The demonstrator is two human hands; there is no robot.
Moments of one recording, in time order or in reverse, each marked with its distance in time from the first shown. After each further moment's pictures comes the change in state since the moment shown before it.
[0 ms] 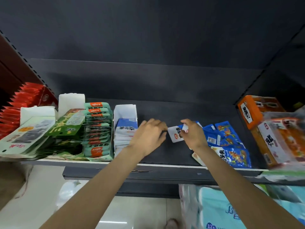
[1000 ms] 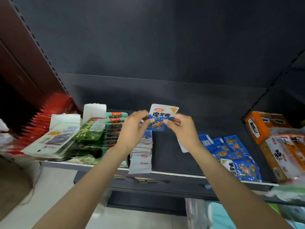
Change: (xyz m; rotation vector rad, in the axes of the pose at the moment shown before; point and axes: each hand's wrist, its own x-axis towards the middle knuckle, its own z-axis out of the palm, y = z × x) left_hand -0.028 -0.046 -0.078 -0.436 0.368 -0.206; right_hand -0.029 -0.117 -0.016 0.721 -0.001 -0.356
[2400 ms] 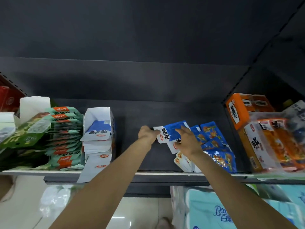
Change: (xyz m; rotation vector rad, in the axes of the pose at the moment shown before) left_hand 0.031 0.014 0.209 -0.338 -0.290 -1.003; right_hand -0.013 0.154 -0.122 -0.837 -0.267 0.431
